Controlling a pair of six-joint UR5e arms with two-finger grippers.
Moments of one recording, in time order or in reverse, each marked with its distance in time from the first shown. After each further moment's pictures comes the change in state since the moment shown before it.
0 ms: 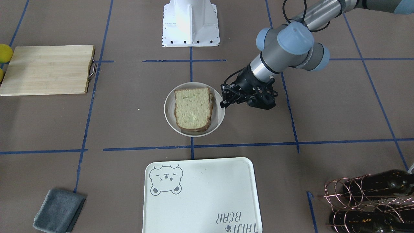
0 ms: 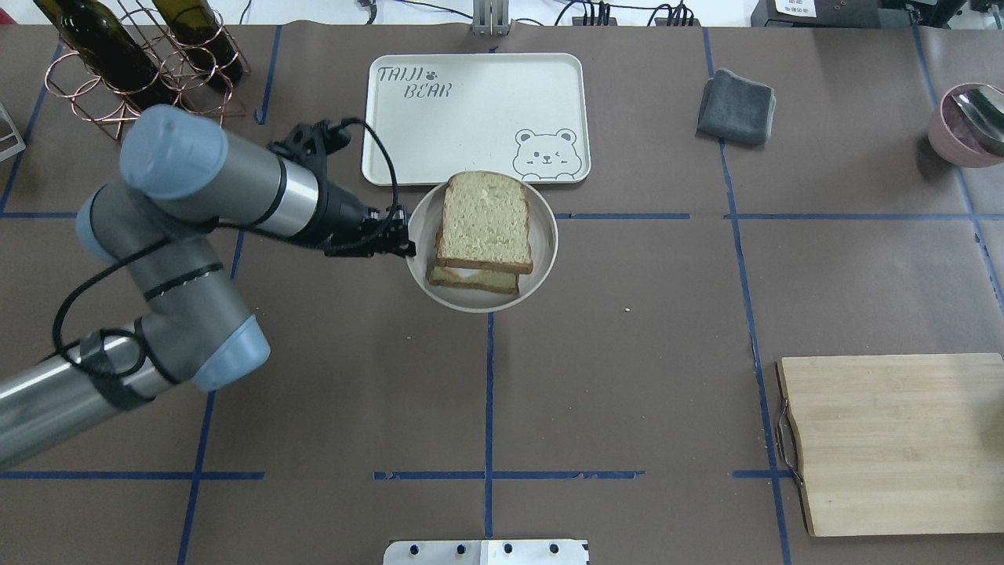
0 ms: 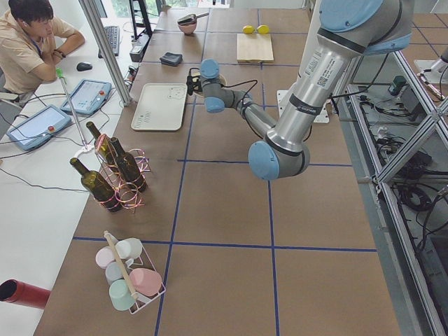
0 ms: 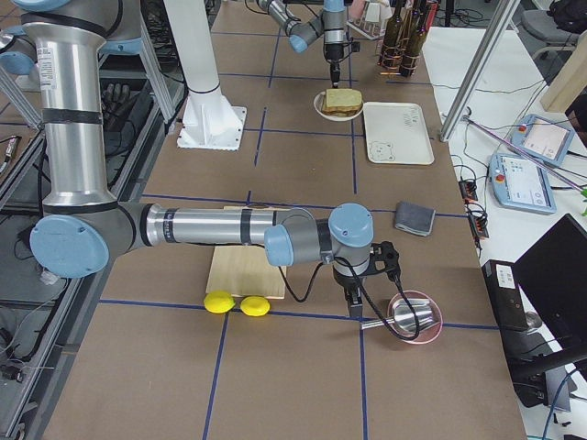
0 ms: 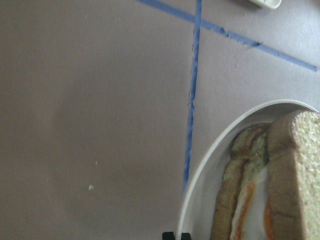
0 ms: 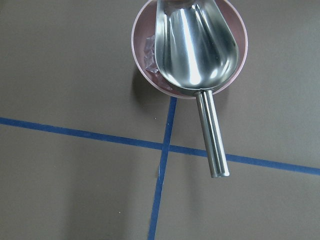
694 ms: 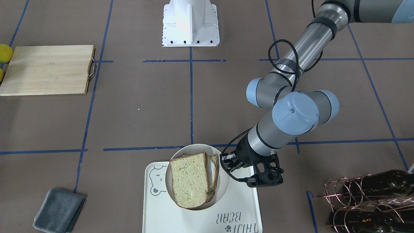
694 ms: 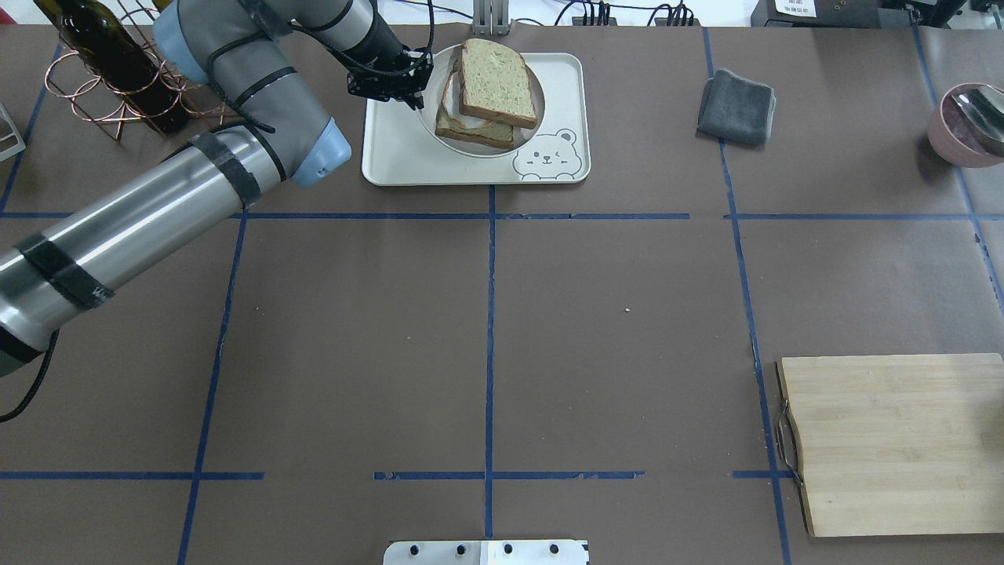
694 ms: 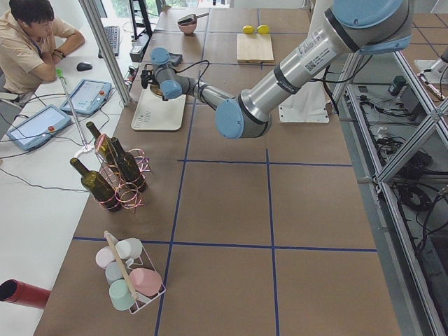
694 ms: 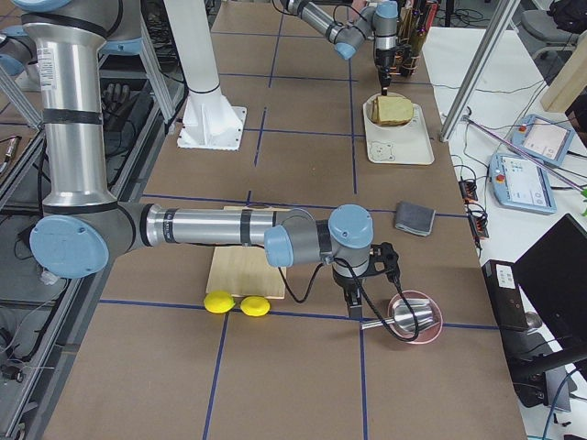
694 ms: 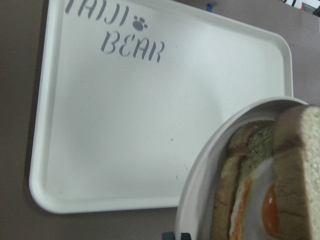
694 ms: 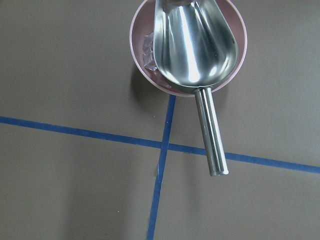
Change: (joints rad) left arm -0.137 -0.376 0.599 -0.012 -0.052 0.184; right arm -0.001 -0.002 -0.002 0.000 -0.006 0.000
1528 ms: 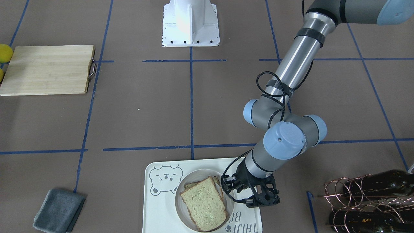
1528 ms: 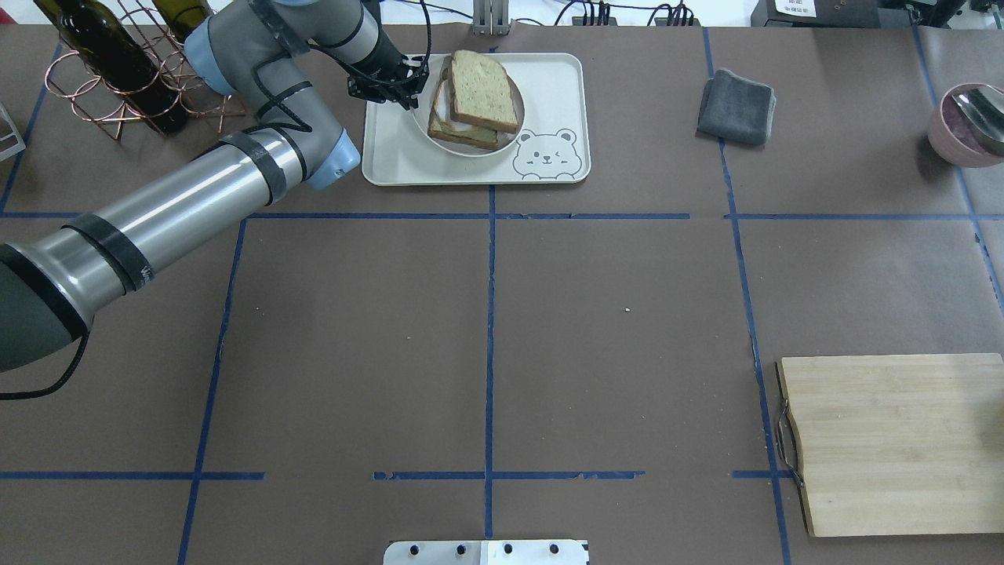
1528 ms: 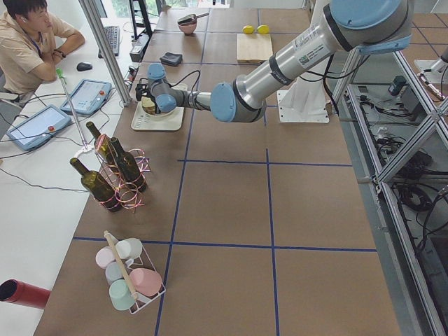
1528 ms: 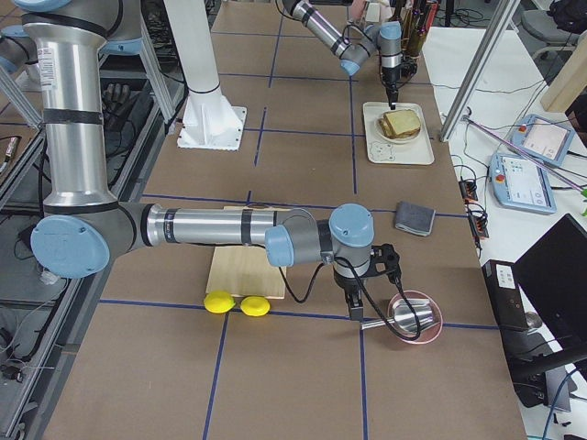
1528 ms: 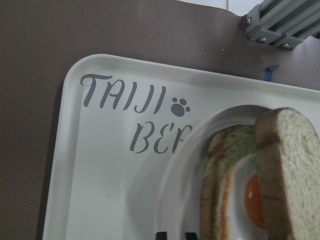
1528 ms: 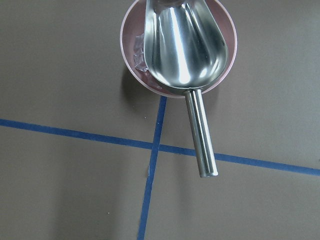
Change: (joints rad) left arm 0.034 -0.100 0.313 -0.205 0.123 0.028; right arm -0.002 0.004 -0.003 0.000 -0.028 -0.001
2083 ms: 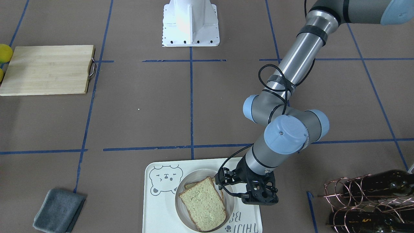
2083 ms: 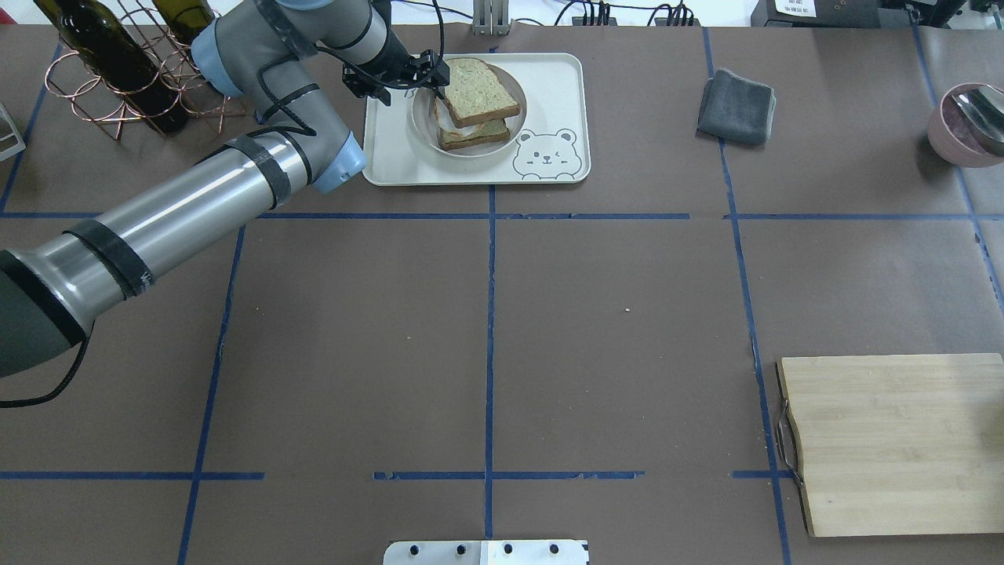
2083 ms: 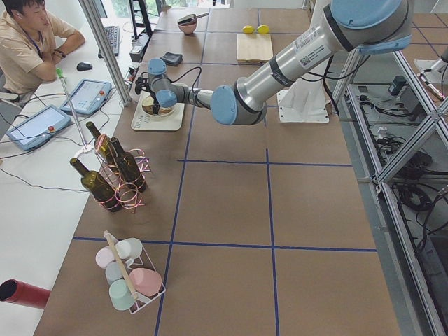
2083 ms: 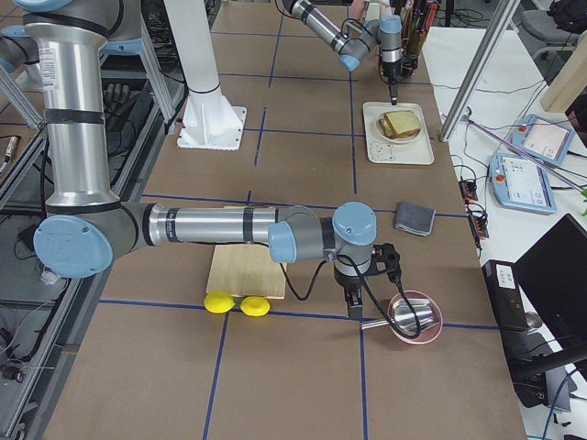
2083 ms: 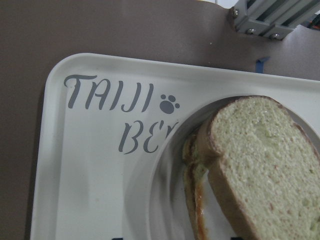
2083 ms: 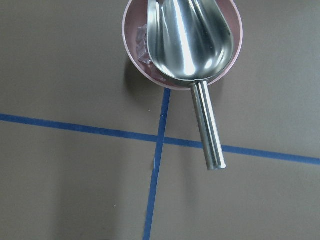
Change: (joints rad) left arm -0.020 0.072 -0.195 0.137 -0.002 0.164; right arm -0.017 0.011 0.025 -0.095 0.002 -0.004
